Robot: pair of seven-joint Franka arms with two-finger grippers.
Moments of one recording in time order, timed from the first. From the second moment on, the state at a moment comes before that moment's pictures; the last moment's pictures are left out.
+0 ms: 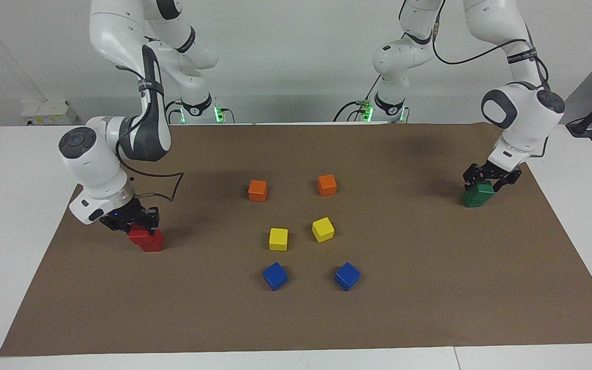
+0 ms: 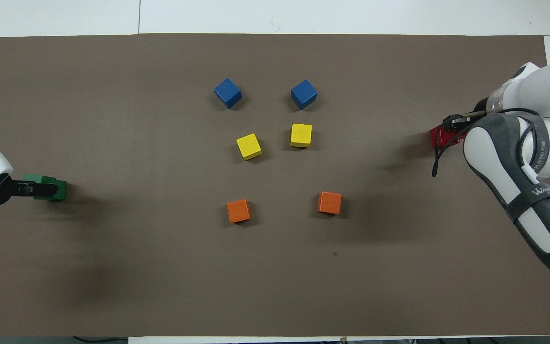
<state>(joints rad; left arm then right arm) 0.33 0.03 -0.08 -2.26 -0.07 2.36 0.45 -0.06 0.31 -0.01 -1.84 0.00 2.21 -0.13</state>
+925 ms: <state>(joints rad) 0.32 -0.06 -0.10 -1.89 -0.07 1.93 0.33 -0.06 0.31 -0.01 -1.88 0.01 2.26 -0.07</state>
